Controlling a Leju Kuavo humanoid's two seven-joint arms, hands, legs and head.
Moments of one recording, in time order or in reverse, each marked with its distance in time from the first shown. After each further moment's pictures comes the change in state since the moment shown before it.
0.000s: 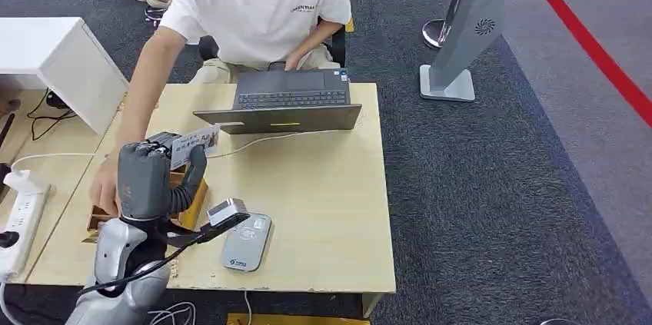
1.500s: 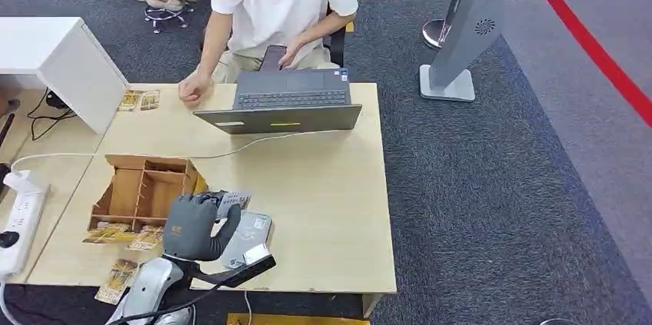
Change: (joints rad) left arm 0.151 -0.005 -0.089 0.097 -0.097 -0.162 0.151; right arm 0.012 0.002 -0.034 0.000 -0.014 -0.007 -0.012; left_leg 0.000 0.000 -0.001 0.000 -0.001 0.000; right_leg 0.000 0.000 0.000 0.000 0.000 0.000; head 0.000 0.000
